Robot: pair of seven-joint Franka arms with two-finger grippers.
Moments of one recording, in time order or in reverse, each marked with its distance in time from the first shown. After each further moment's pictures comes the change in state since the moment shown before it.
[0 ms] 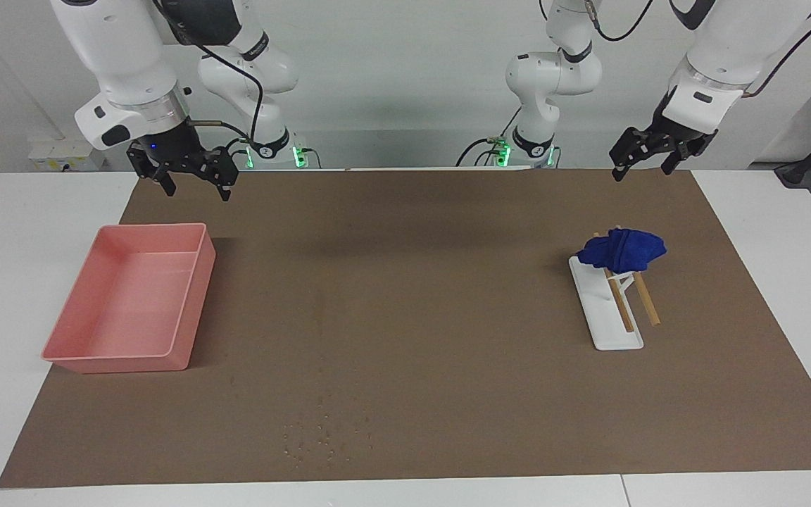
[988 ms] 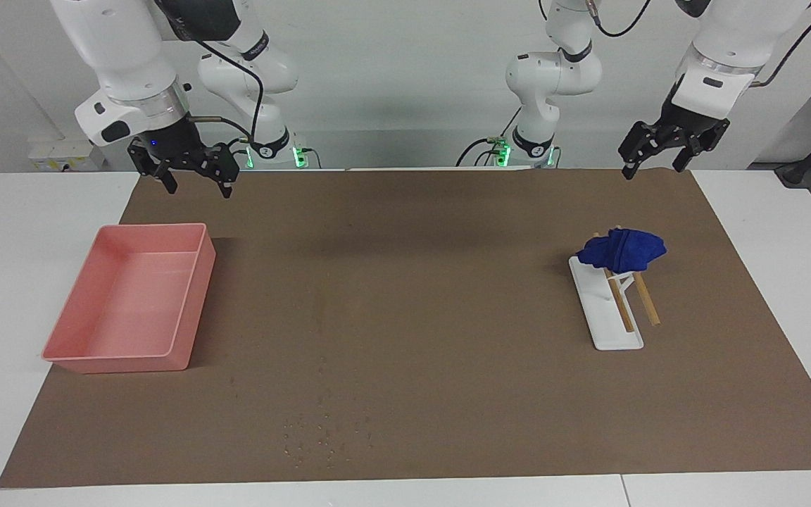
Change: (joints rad) left arm 0.002 -0.035 0.005 -0.017 0.028 0.052 0.000; right arm -0.001 -0.011 -0.001 -0.005 0.014 0.004 0.000
